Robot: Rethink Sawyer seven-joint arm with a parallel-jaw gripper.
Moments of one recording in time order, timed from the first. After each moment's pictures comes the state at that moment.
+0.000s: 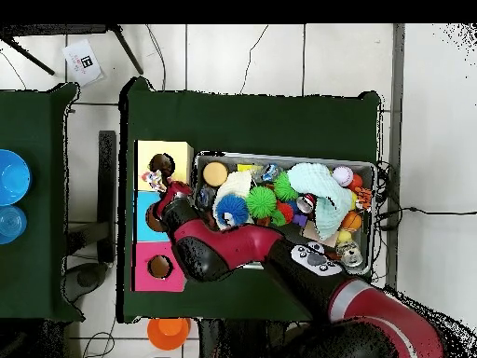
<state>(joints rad) -0.59 -0.42 0.66 1.98 -0.49 -0.50 0.59</state>
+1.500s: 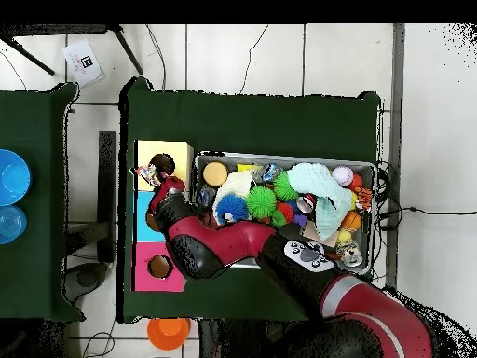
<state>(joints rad) -0.56 -0.42 0.65 1.95 -0.50 -0.54 0.59</state>
